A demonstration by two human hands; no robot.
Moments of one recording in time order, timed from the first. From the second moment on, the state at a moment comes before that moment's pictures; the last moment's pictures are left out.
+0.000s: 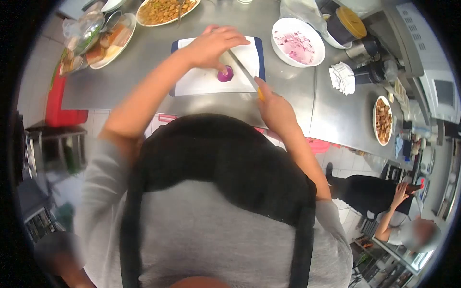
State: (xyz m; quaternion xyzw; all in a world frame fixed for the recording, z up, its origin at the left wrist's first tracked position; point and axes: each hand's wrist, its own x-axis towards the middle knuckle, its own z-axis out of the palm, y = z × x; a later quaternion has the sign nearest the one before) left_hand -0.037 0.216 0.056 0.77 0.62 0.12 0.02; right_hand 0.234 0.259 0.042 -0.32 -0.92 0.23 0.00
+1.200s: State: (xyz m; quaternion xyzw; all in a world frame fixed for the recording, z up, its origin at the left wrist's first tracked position) left_hand -0.026 0.260 0.037 0.75 0.62 -0.11 0.22; right_hand 0.224 0.289 0.036 -0.21 -0.95 0.24 -0.04
